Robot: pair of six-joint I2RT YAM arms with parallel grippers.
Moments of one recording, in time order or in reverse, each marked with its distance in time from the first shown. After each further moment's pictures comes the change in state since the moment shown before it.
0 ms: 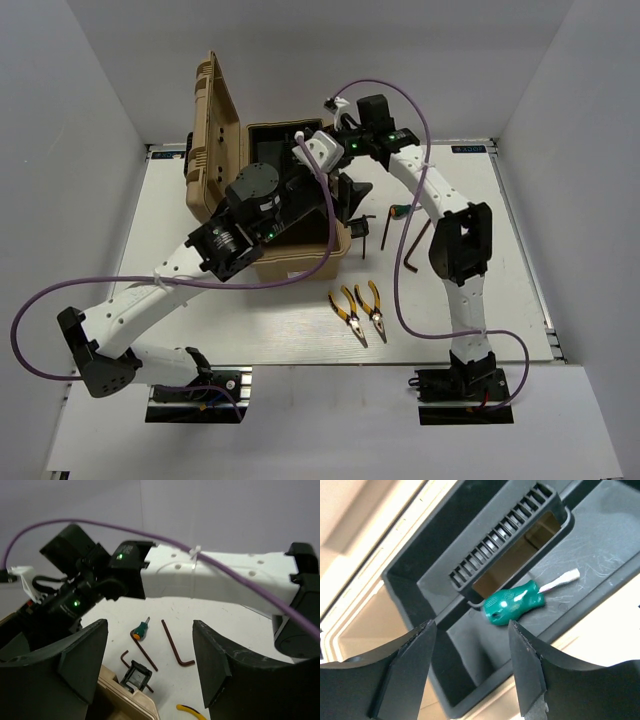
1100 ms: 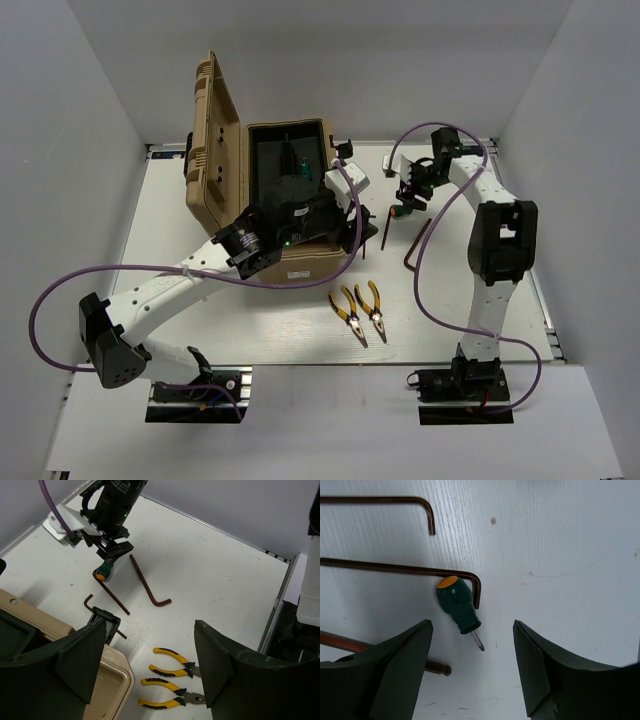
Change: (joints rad) left arm 0.000 0.075 -0.092 -0.140 0.147 -0.053; right arm -0.352 -0.142 -0.400 -0.316 0.152 -1.402
